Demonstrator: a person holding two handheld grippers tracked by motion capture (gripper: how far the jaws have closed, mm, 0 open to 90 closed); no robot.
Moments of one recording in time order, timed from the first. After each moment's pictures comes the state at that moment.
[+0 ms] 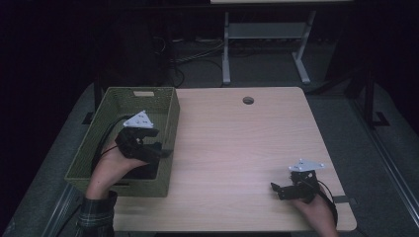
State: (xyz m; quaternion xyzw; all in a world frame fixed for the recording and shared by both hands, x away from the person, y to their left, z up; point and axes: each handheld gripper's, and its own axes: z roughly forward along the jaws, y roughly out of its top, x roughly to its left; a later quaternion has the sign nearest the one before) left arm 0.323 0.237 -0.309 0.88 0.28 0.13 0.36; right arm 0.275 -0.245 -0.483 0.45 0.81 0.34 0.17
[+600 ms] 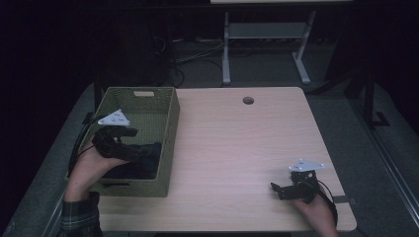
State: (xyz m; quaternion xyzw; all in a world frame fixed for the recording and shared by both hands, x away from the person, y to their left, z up) left arm 0.320 0.284 -0.305 0.86 0.33 0.14 0.36; right arm 0.275 -0.245 -0.483 0.45 0.81 0.34 0.17
